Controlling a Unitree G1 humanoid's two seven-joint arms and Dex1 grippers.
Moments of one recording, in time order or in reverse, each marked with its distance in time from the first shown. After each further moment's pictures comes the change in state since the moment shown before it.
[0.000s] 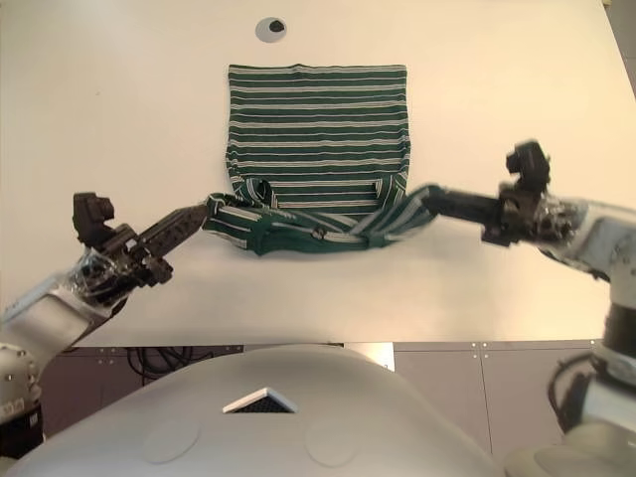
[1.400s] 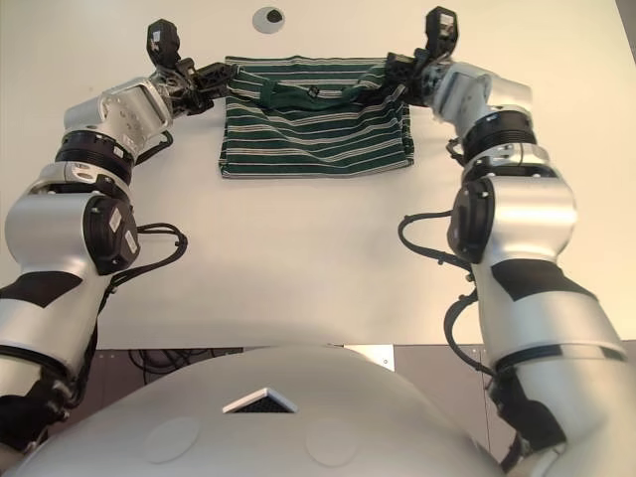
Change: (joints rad) left arm -1.372 -0.327 -0.169 1.866 1.009 -0.434 -0.333; right arm -0.915 0.540 0.081 1.411 -0.665 -0.816 -0.515
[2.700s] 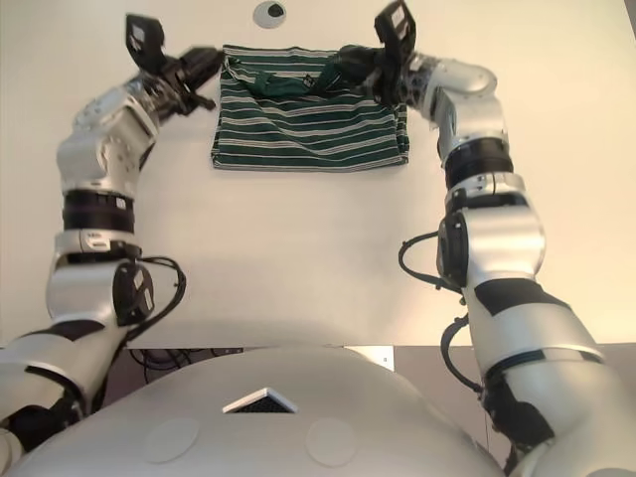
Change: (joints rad) left arm 0.504 -0.013 -0.062 -0.898 0.115 0.041 -0.078; right arm 0.215 0.016 0.163 -0.295 -0.207 -0.356 0.504
